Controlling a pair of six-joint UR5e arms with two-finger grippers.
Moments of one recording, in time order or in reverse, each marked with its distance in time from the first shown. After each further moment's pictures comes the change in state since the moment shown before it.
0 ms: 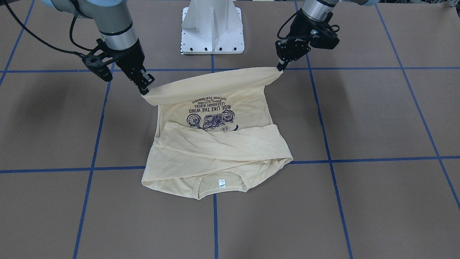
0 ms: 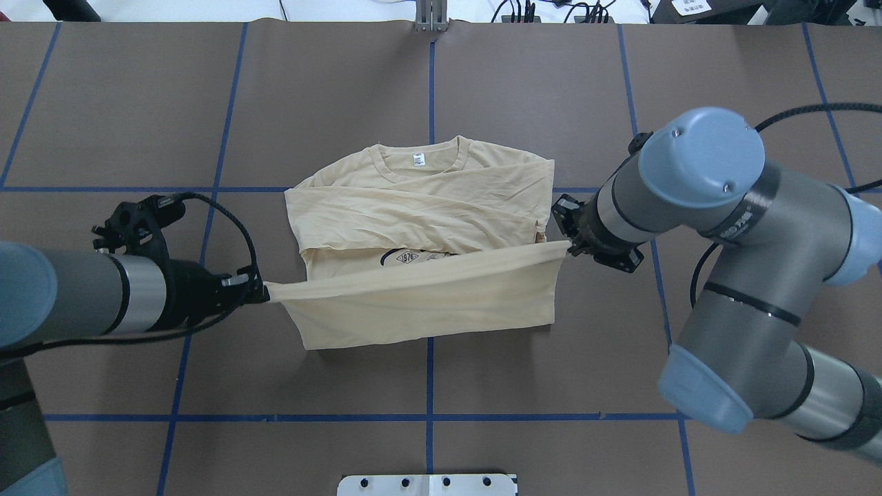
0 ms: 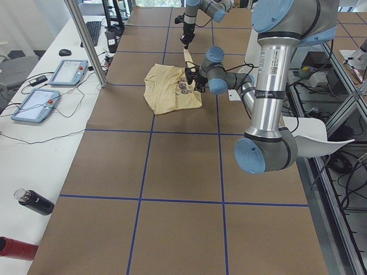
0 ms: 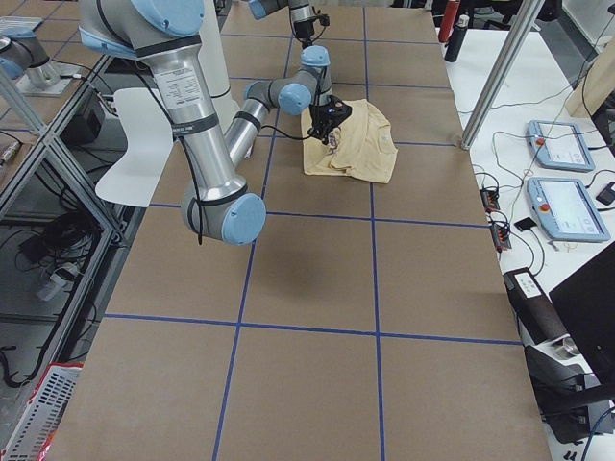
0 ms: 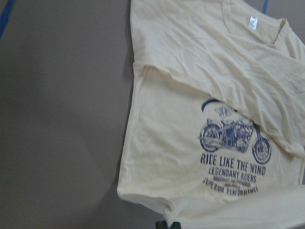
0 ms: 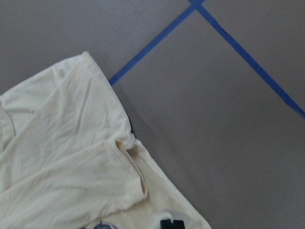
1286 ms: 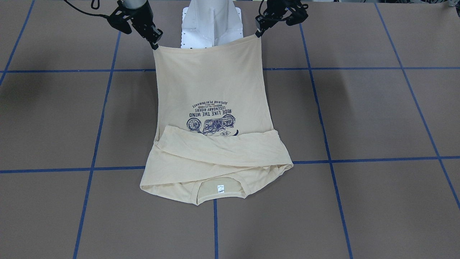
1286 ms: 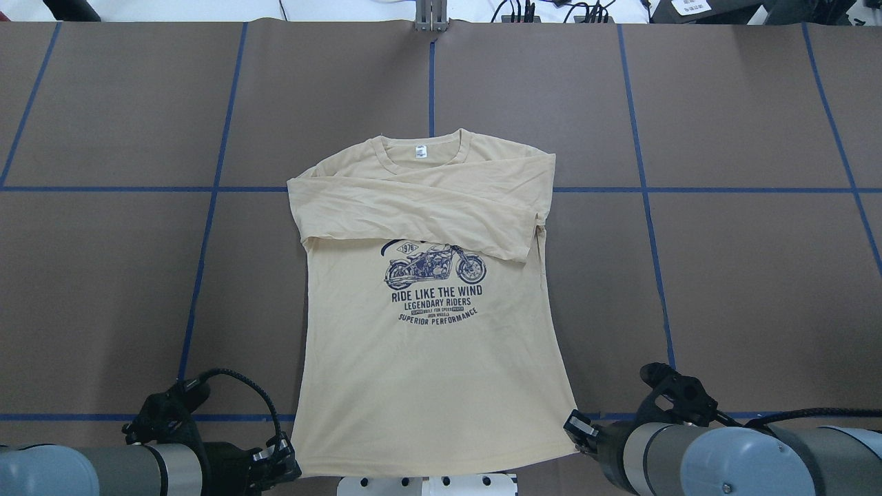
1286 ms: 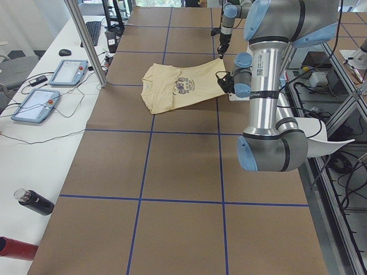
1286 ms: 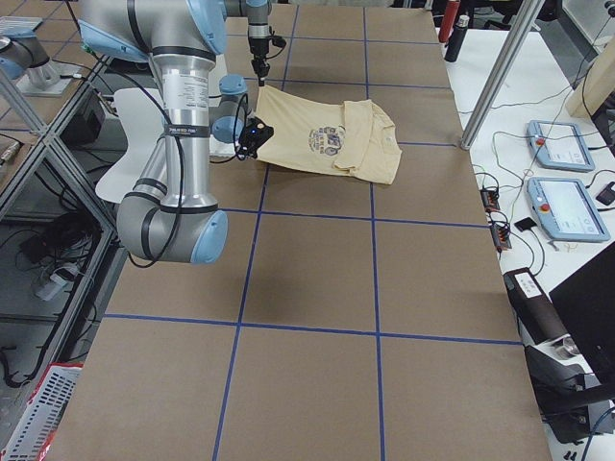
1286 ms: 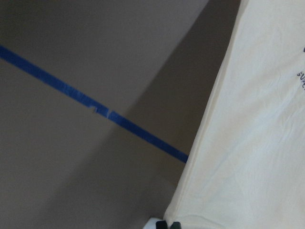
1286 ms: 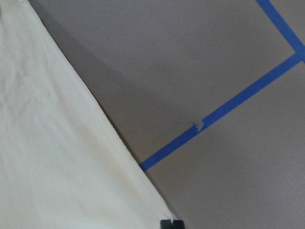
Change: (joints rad) left arm 0.504 0.127 -0.134 -0.047 0.169 -0.581; right arm -0.620 -0.424 0.280 0.284 -0.363 0.357
